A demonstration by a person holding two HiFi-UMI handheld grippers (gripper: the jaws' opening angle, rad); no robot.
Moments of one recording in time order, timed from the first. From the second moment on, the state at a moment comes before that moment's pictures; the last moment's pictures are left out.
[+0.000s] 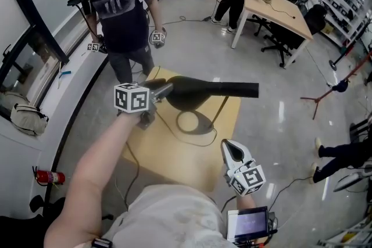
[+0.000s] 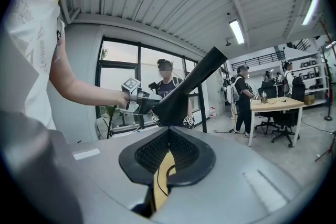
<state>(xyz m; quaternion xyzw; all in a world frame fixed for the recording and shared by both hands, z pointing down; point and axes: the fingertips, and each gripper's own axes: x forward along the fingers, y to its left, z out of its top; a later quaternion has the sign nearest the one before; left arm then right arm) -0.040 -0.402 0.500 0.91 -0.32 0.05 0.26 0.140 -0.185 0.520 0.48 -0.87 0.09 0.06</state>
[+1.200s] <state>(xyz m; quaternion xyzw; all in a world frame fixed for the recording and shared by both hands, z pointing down) 0.007 -0.379 0.559 0.90 -0.27 0.04 0.35 0.149 -0.175 0.528 0.48 -0.87 0.09 0.07</state>
